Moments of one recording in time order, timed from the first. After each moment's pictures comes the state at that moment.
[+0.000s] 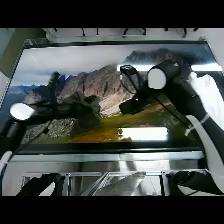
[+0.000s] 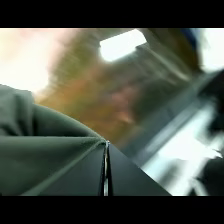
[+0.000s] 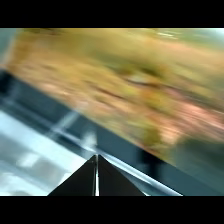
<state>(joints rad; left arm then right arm) -0.26 -0.95 0.84 0.60 -0.97 -1.09 0.59 -1.35 1.64 -1.43 1.63 1.71</state>
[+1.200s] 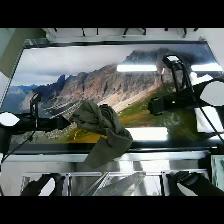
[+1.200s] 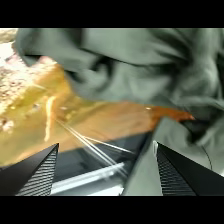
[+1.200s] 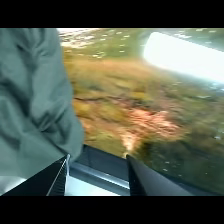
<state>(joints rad) 0.19 -0.97 0.75 0.98 -1.22 -1.22 0.42 -1.04 1.40 -1.43 1.49 1.71</state>
